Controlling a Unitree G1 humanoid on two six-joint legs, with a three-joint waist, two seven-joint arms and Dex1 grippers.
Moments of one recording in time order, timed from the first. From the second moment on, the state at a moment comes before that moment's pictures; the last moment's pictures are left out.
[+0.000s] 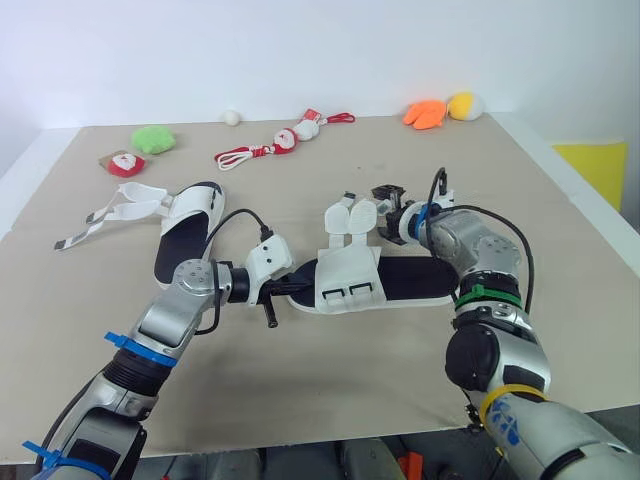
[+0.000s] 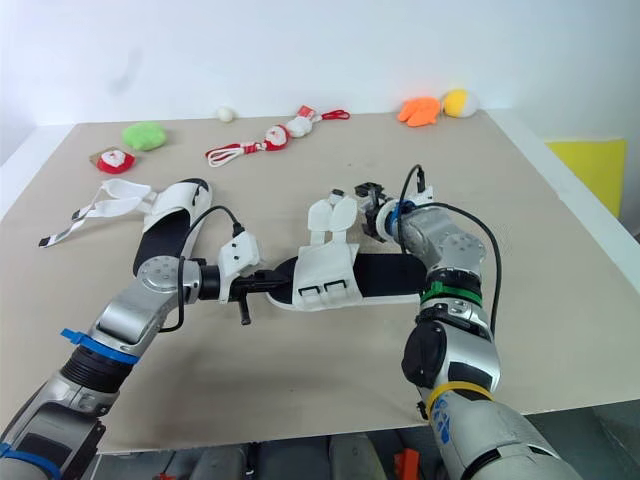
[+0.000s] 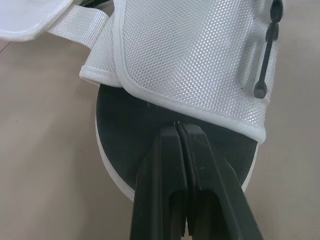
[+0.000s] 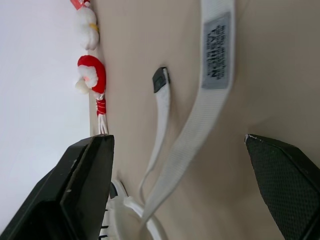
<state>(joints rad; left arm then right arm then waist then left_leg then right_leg) -0.54 0.48 -0.29 -0.01 -0.18 0.42 -0.95 -1.03 -0.20 -0.60 0.79 1.27 0.77 -0.46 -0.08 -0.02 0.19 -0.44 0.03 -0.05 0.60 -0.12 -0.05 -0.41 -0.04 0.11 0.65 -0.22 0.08</state>
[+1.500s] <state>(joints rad) -0.54 0.48 -0.29 -0.01 -0.17 0.41 -0.95 -0.77 -0.58 0.38 0.47 -0.14 -1.03 1.01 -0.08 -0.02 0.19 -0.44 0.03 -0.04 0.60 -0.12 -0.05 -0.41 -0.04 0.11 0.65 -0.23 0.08</state>
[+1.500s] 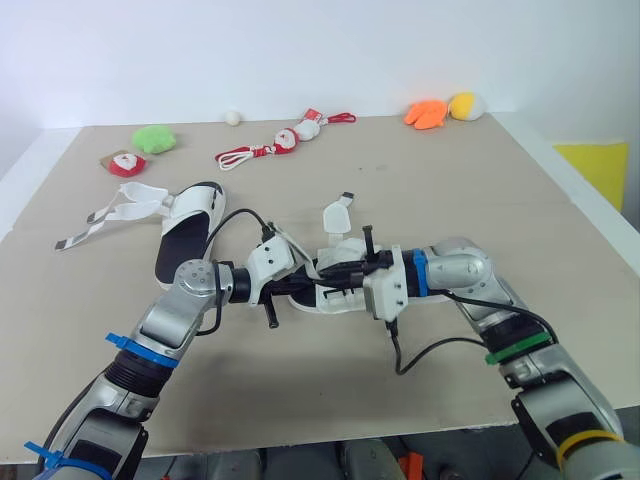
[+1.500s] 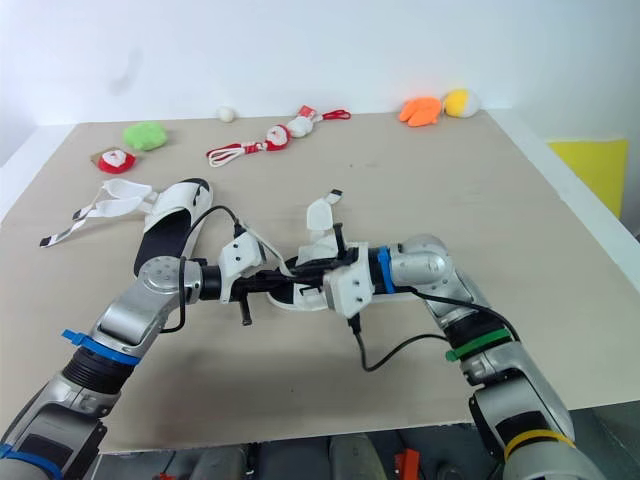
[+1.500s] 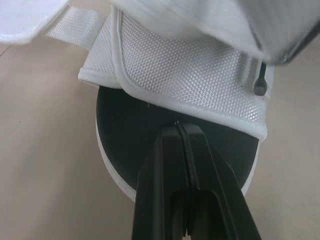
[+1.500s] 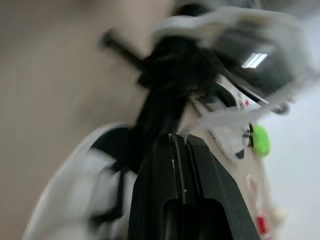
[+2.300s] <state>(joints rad) -0.54 0.47 -0.29 -0.01 -0.16 0.41 -0.97 -0.92 -0.65 0.35 0.69 -0.61 -1.61 0.49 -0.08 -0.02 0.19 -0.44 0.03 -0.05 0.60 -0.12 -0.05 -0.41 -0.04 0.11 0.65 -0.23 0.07</state>
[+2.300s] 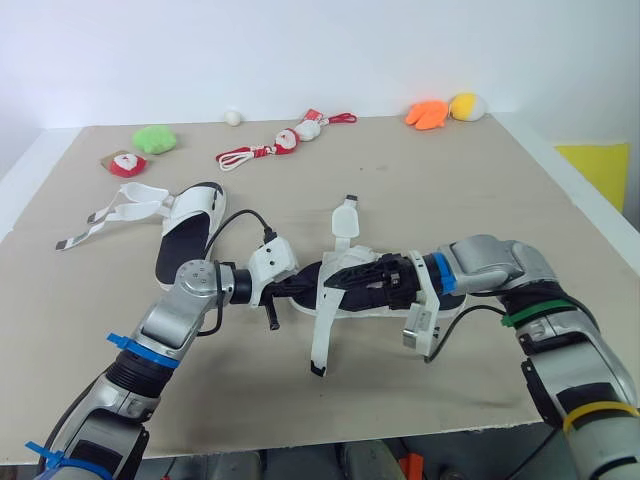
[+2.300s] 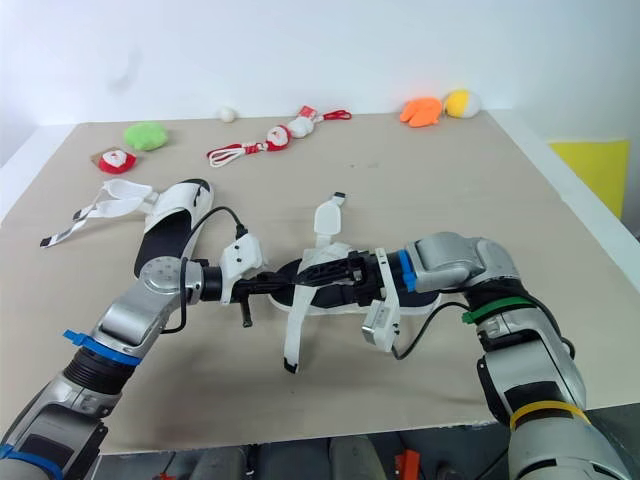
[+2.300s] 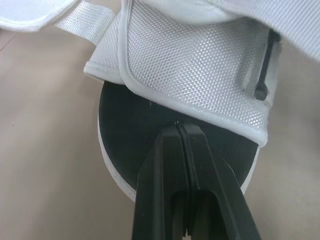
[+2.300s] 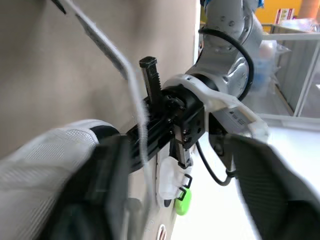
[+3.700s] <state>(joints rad) -0.49 0.44 -0.29 -0.03 -0.17 0.41 -0.95 -0.34 -0.87 0.30 -0.34 1.67 0.98 0.12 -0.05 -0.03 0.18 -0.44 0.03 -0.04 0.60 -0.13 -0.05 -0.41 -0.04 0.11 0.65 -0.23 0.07</state>
